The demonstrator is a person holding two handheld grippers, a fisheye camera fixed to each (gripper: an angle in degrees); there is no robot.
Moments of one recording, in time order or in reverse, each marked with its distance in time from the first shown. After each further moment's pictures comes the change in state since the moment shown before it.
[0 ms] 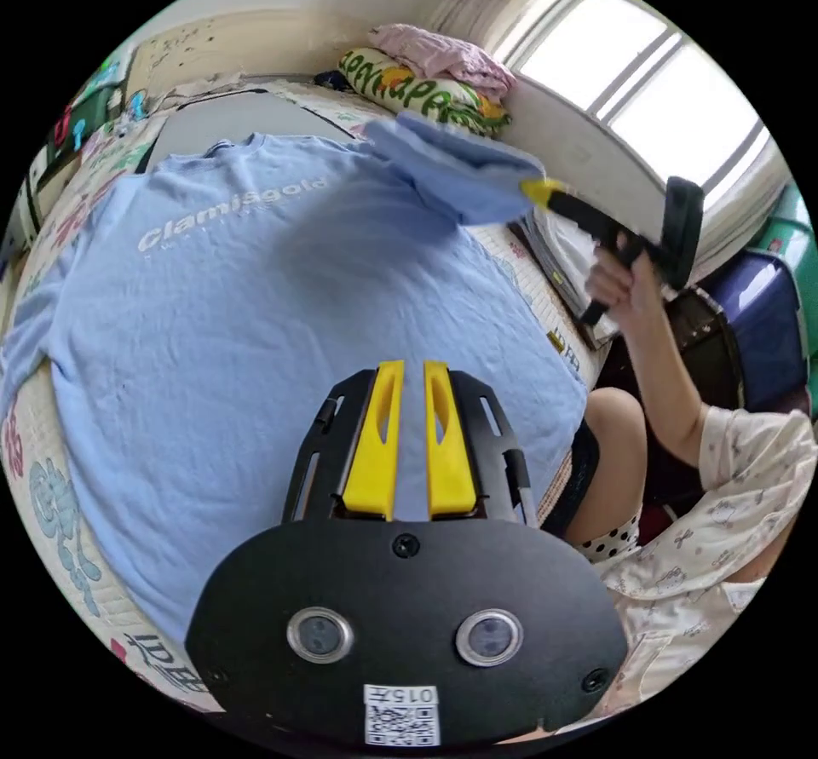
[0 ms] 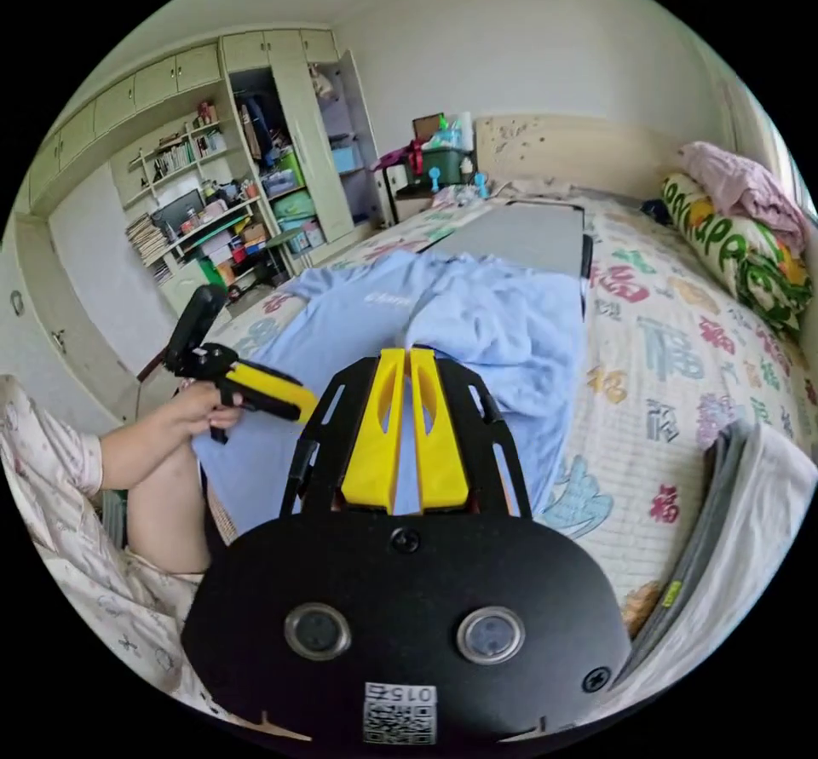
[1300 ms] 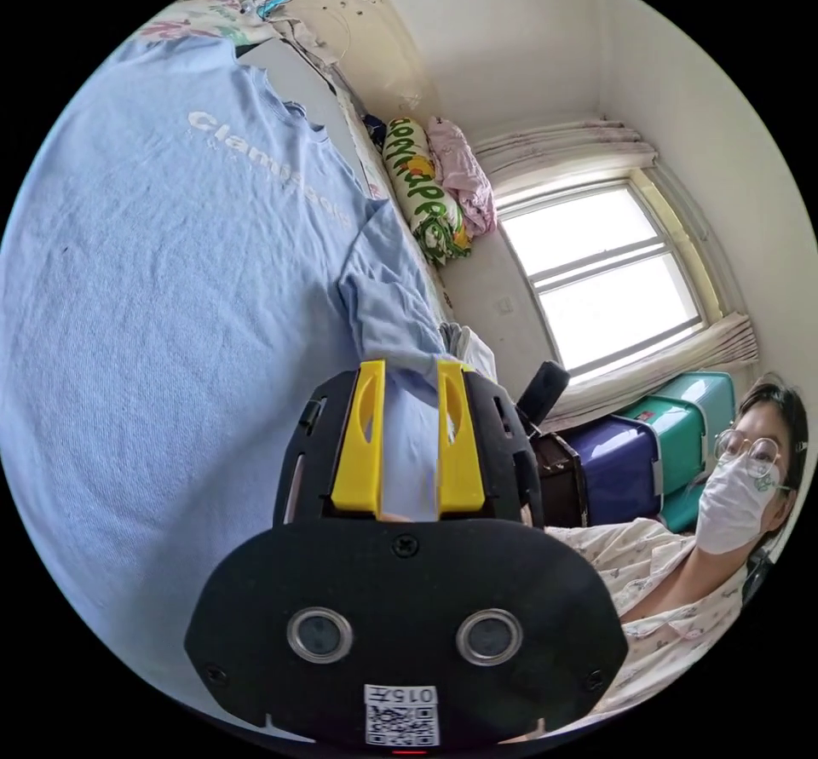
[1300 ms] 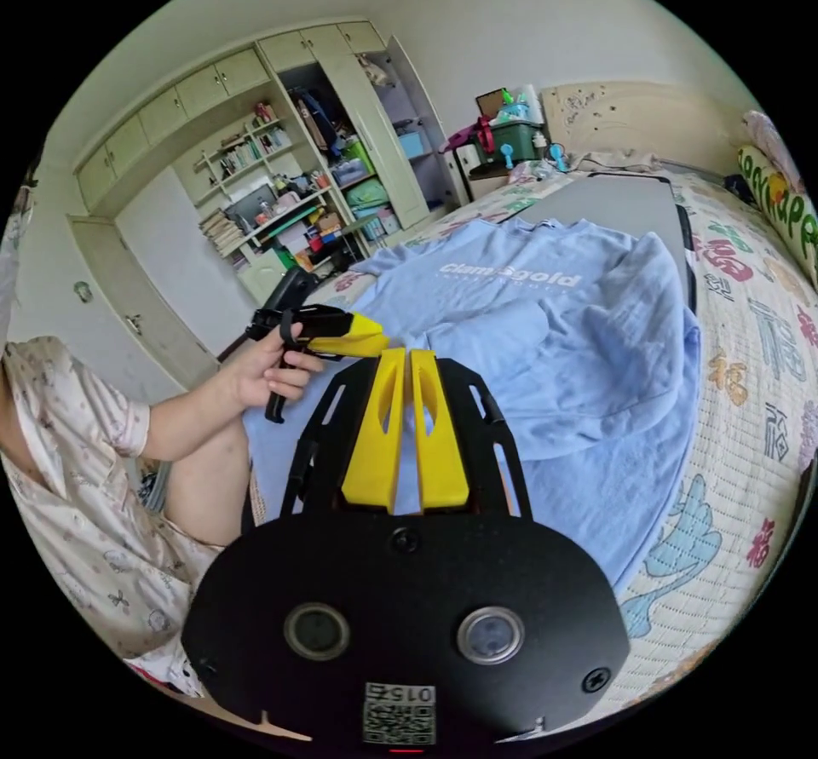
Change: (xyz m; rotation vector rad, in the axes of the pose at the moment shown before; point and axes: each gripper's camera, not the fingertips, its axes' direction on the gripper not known) left arm -0.126 0.226 0.201 0.263 0.499 -0.353; right arm 0.095 -0.005 -0.083 0.031 -0.333 -0.079
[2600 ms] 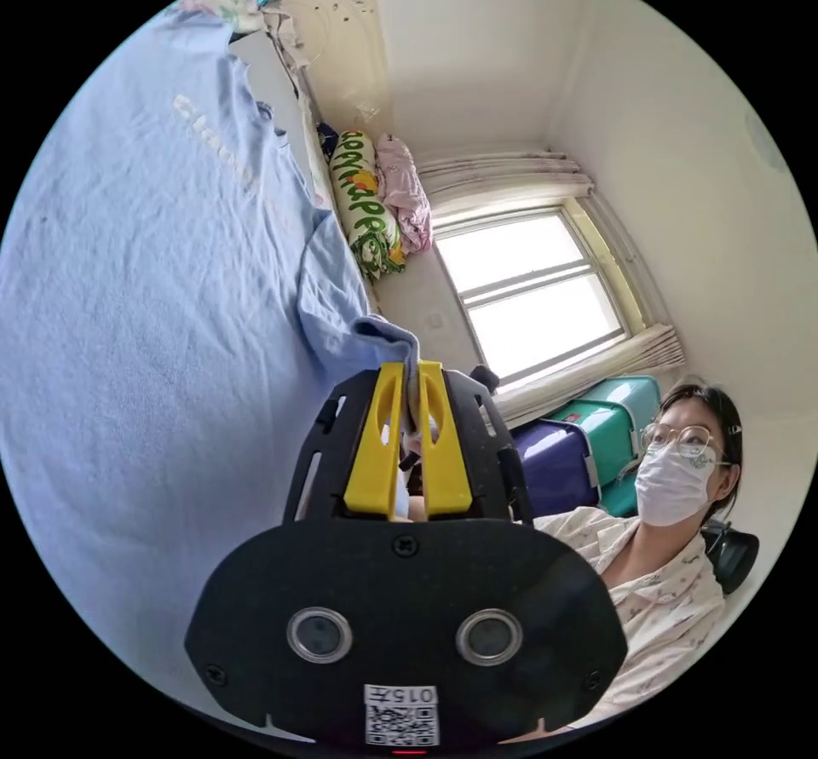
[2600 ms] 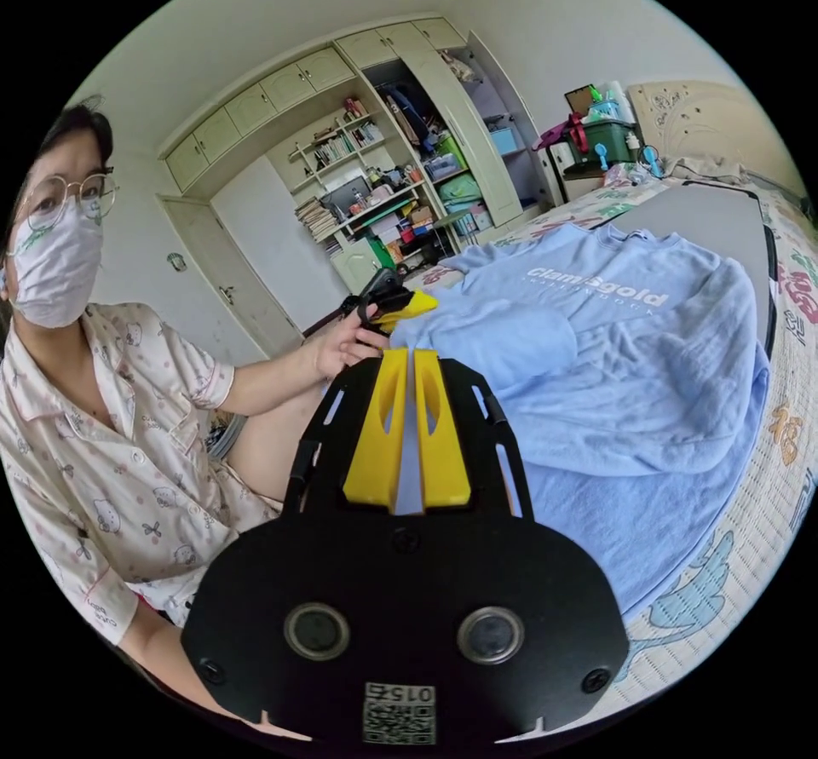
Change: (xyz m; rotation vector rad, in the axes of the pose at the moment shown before) left arm -0.009 -0.063 -0.183 0.058 0.235 0.067; right arm -0.032 -0.056 -0.102 -0.053 -0.263 -0.113
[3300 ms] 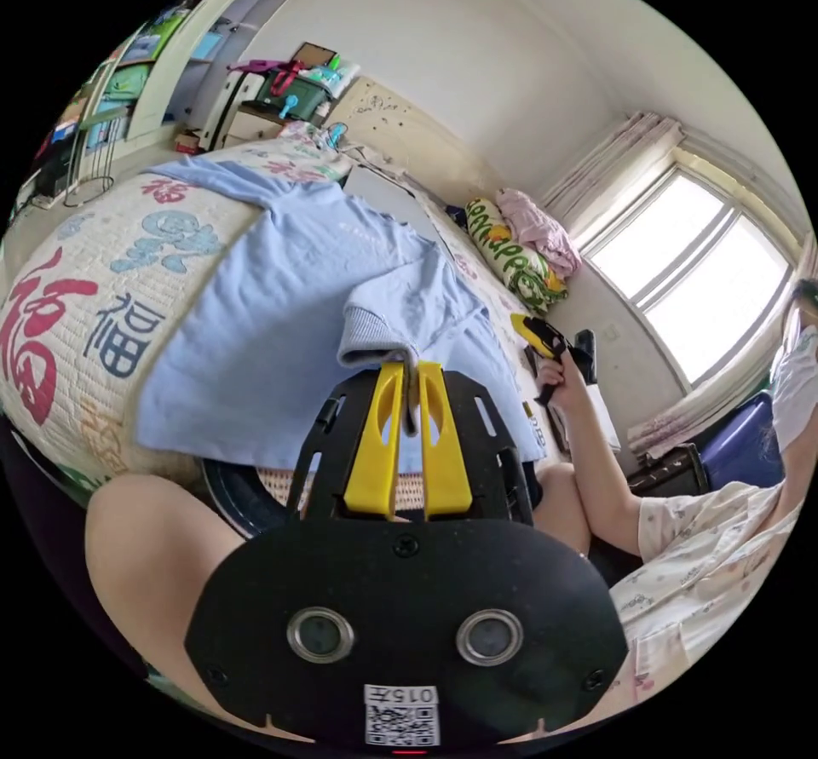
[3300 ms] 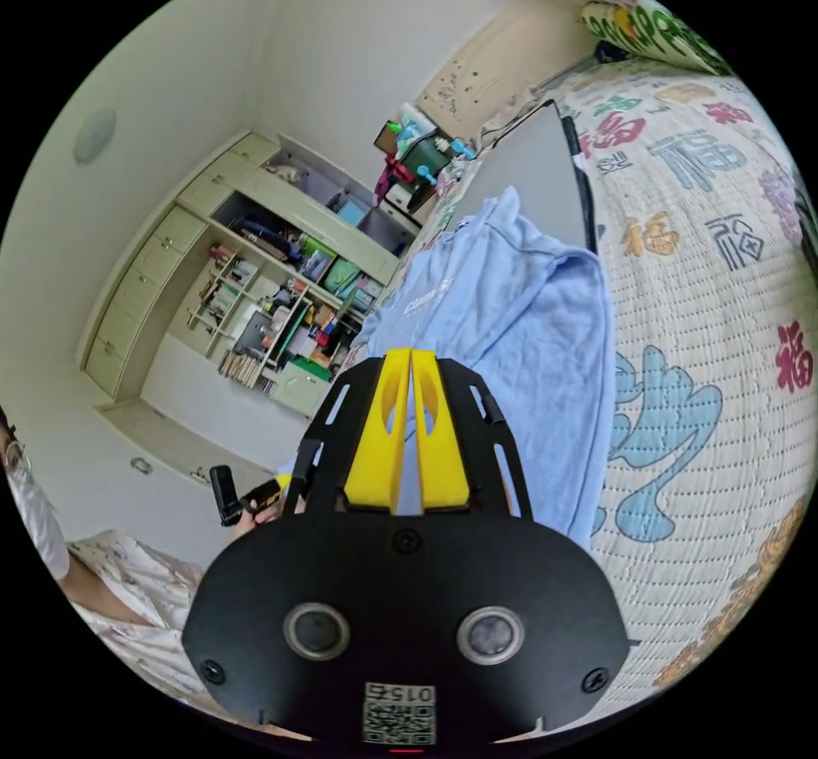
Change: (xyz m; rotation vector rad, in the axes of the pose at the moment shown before) left arm 0.278 0.043 -0.242 0.193 -0.802 0.114; right arm 0.016 -0.086 -0.050 0.355 0.139 0.621
